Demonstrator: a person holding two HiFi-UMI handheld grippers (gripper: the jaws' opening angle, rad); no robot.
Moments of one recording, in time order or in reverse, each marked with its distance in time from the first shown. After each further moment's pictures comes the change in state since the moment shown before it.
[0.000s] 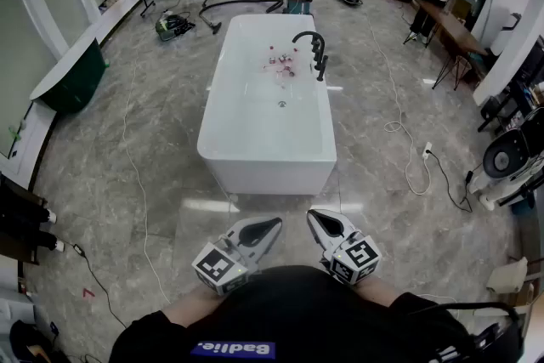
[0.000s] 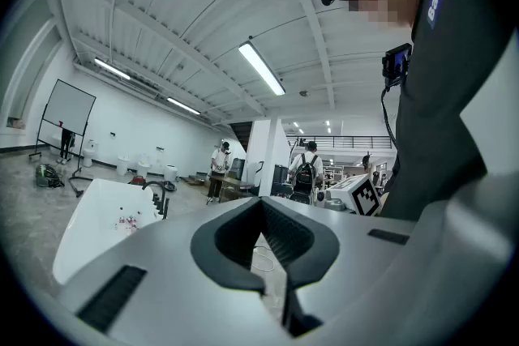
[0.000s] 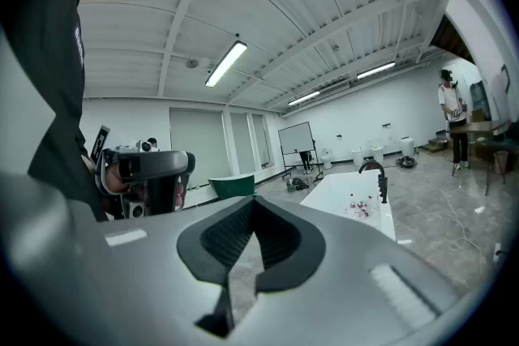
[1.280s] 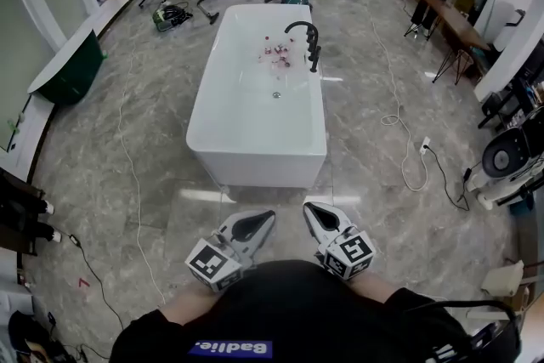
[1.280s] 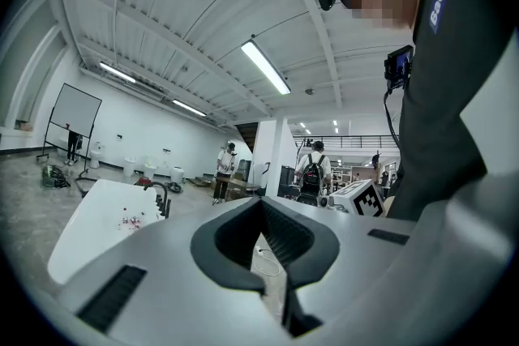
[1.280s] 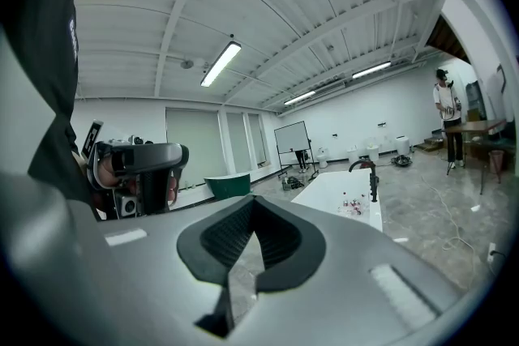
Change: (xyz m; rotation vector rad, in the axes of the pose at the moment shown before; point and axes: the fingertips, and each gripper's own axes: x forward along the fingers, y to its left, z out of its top) left arm 0.058 -0.019 -0.001 -0.016 -0.006 0.057; right arm -0.031 -0.061 -0.007 0.012 0.005 -0.021
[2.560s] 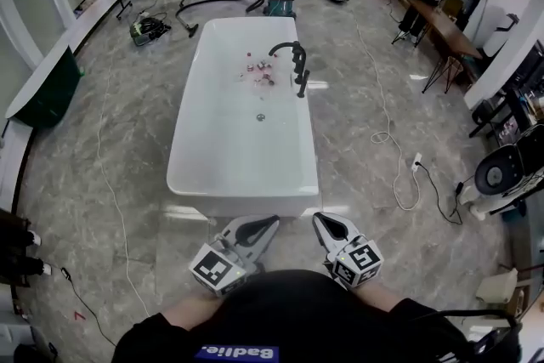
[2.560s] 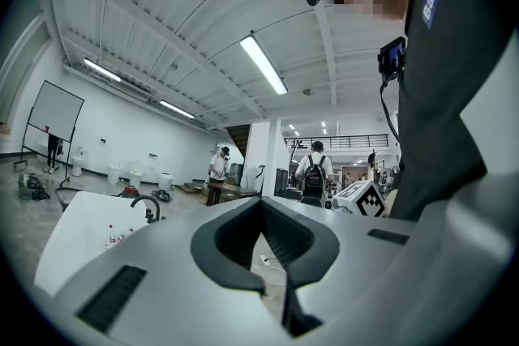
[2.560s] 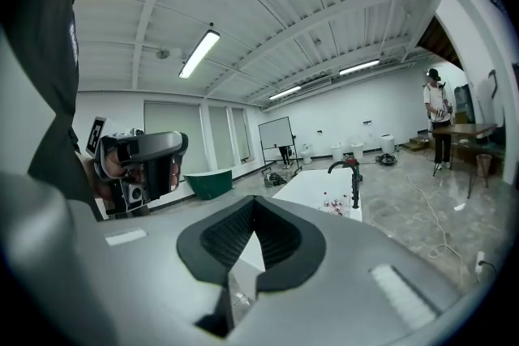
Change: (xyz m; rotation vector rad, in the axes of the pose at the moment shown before) left arm 0.141 0.150 0.041 0.044 -0.025 -0.100; right arm 0.109 -0.161 0.034 0.011 0.032 -0.102
